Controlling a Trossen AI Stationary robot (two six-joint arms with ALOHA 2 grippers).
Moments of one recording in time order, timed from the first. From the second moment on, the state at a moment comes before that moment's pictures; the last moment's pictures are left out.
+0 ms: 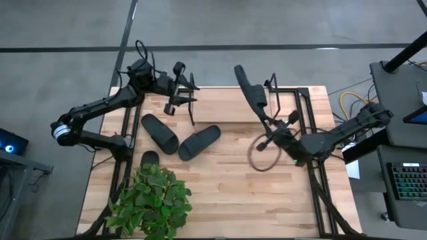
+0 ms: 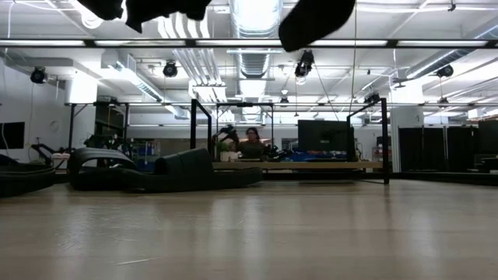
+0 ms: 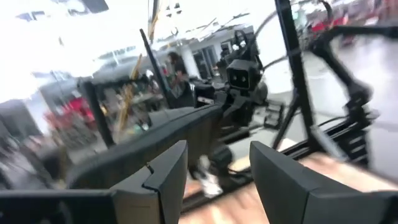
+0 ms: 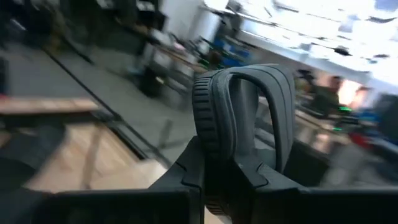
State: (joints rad) left arm 0.60 1.21 1.02 0.41 0.88 0.25; right arm 0.45 1.08 0.78 0.44 1.28 -0.45
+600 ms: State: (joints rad) left arm 0.38 1.29 1.20 0.01 0.34 0.99; right arm 0.60 1.00 0.78 0.39 1.28 -0.44
